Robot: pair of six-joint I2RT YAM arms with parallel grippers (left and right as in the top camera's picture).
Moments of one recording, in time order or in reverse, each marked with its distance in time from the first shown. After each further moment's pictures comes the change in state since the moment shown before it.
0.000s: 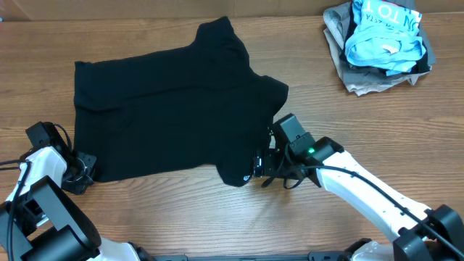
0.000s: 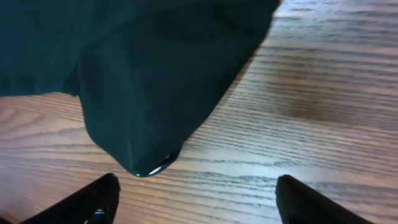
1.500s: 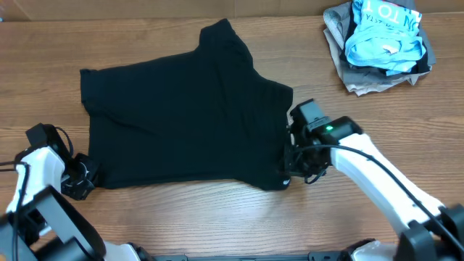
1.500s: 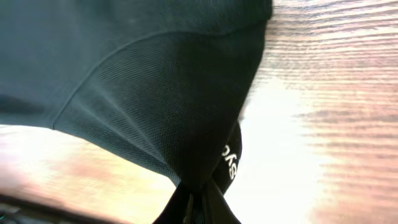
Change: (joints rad) left arm 0.000 -0.079 0.026 -0.206 0.036 0.058; right arm -0.166 0.010 0.167 -0.404 -0.039 -0.157
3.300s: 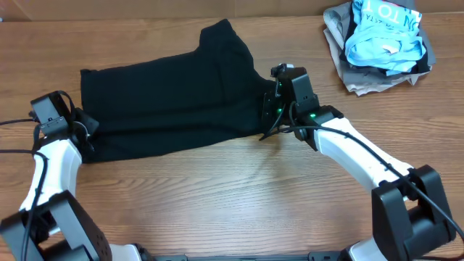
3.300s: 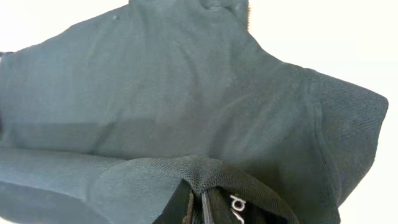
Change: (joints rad) left arm -0.160 -0.016 0.011 0.559 -0.043 0.017; right arm 0.000 0.216 0.050 0.848 0.149 -0.018
